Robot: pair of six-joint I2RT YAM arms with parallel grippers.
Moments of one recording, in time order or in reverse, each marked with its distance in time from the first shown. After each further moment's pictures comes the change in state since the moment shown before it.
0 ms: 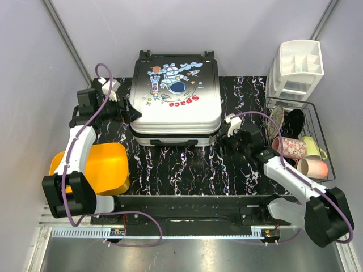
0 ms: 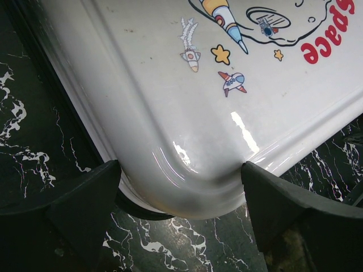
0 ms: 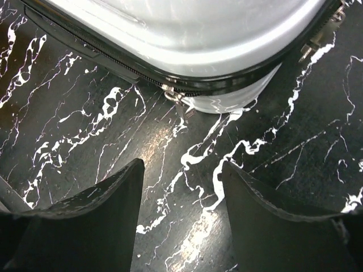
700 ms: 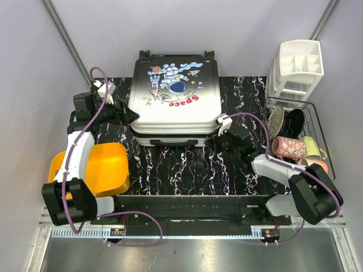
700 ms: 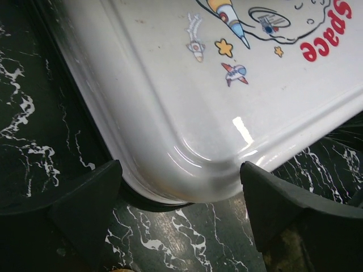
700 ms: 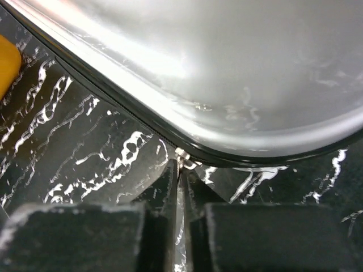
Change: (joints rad) left arm 0.035 -0.056 -0.060 0.046 -0.001 -0.026; right arm 0.061 0.245 -0.060 0.456 -0.026 0.090
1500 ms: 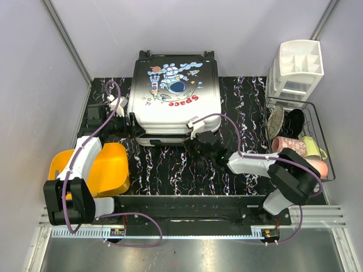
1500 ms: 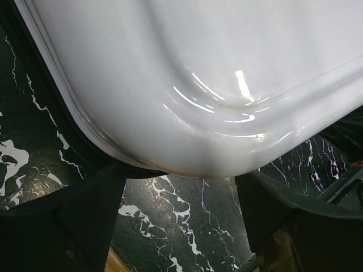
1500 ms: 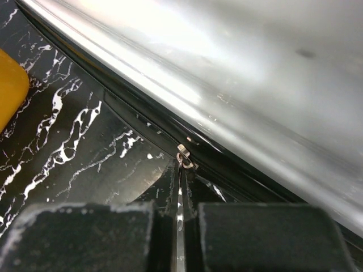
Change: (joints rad) left arm -0.095 -0.016 -0.148 -0.063 -0.082 -0.017; right arm 0.360 0.207 0.161 0.090 0.399 0.050
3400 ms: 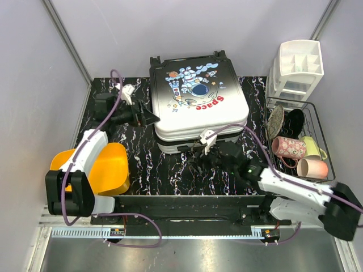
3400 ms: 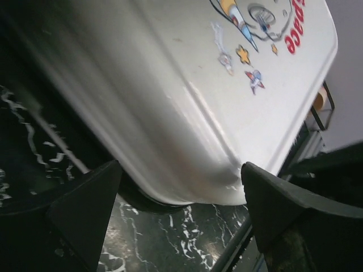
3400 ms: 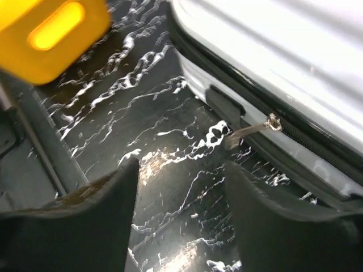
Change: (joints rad) left arm -0.141 0.068 0.060 0.281 0.136 -0.327; right arm 0.059 -0.410 -0.133 -0.293 -0.097 -0.090
